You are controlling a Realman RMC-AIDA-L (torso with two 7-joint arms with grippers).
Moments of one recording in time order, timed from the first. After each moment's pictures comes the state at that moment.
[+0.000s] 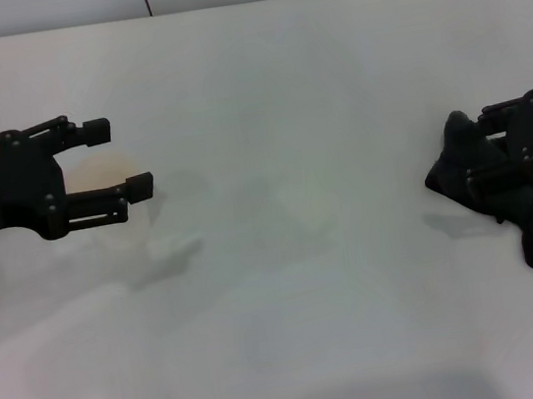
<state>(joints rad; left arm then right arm) -0.34 -2.06 0.87 1.12 1.83 1.65 -1.58 0.36 2.01 -1.06 -1.23 -1.97 -1.55 1.87</state>
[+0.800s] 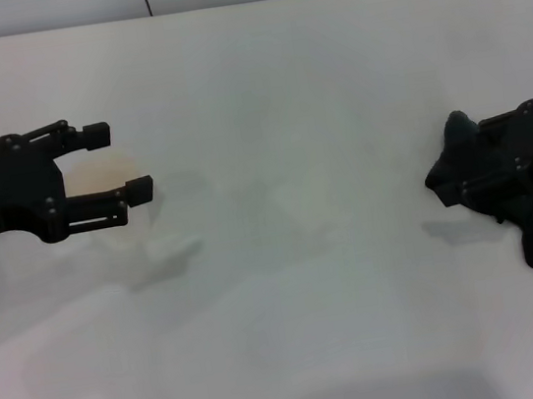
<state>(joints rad) -0.34 -2.06 0.87 1.11 1.84 1.65 -1.58 0.37 2.01 -1.10 -1.25 -2.03 -1.56 1.94</state>
